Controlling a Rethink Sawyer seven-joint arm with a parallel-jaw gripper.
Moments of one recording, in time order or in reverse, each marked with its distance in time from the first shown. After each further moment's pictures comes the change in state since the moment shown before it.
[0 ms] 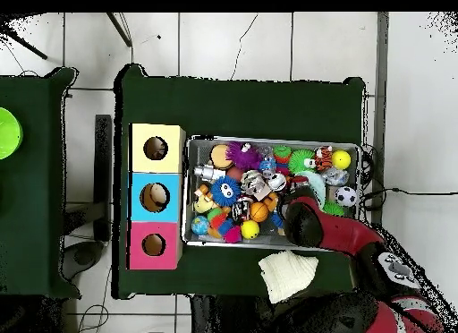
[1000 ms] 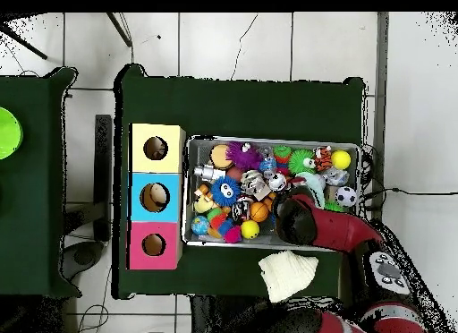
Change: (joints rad) arm 0.136 -0.090 -0.106 0.016 0.059 0.149 0.000
